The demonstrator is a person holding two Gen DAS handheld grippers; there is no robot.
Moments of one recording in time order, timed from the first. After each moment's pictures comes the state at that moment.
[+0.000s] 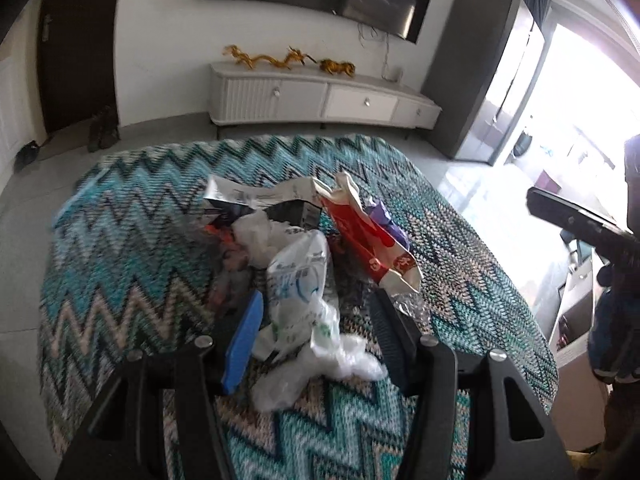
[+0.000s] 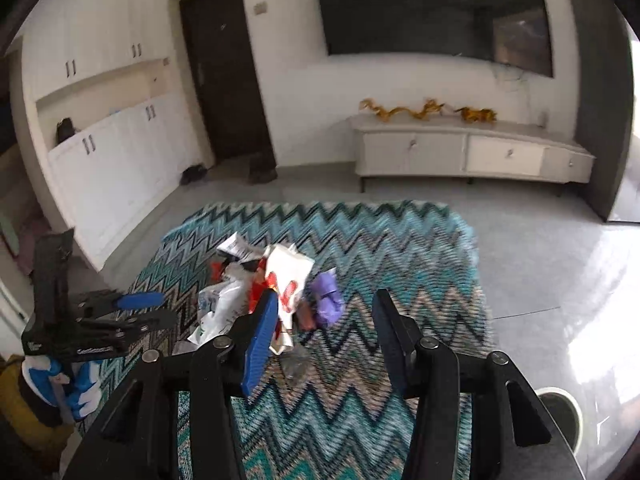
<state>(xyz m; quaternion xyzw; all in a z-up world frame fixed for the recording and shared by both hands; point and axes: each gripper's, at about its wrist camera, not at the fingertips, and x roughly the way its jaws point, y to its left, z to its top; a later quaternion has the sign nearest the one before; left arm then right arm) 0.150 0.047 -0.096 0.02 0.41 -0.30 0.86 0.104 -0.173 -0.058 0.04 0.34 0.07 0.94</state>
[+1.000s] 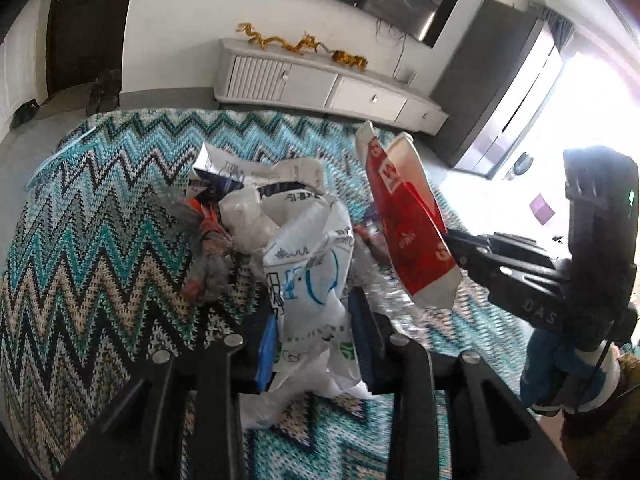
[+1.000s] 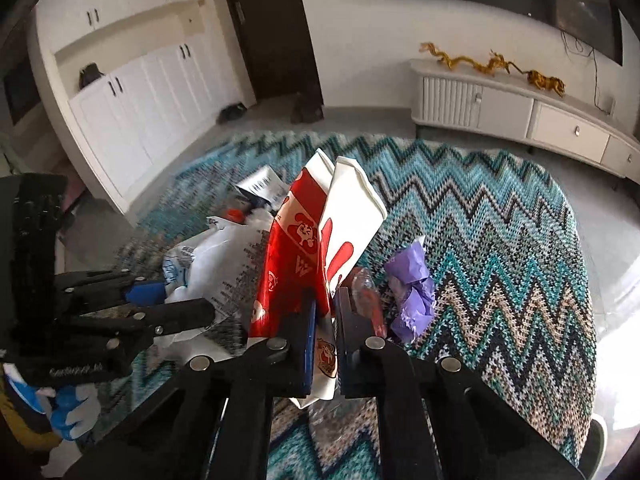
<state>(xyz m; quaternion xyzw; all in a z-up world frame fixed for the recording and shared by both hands) 0.153 0.050 -0.113 -0.05 0.44 -0.30 0.85 0.166 -0.124 -0.119 0.03 0.40 0.15 0.90</state>
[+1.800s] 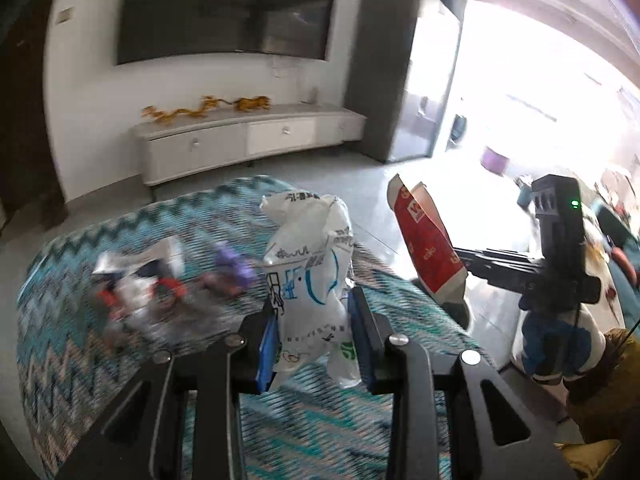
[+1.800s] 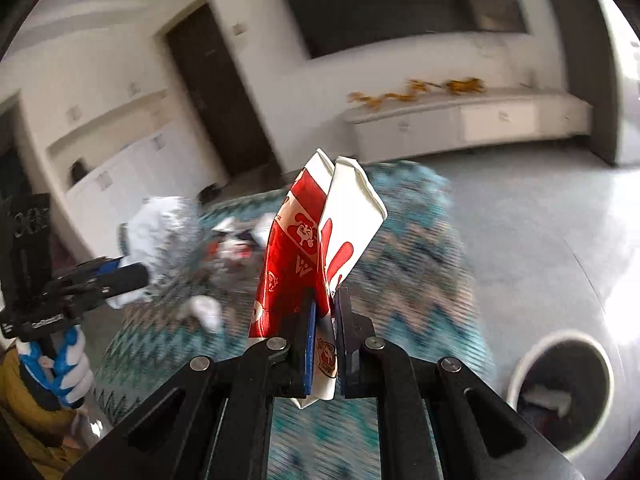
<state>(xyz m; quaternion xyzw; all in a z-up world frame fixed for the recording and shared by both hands) 0.034 -0.063 -0.028 0.08 0.33 -0.41 0.85 -0.015 -0.293 -0.097 0.17 0.31 0.05 0.94</state>
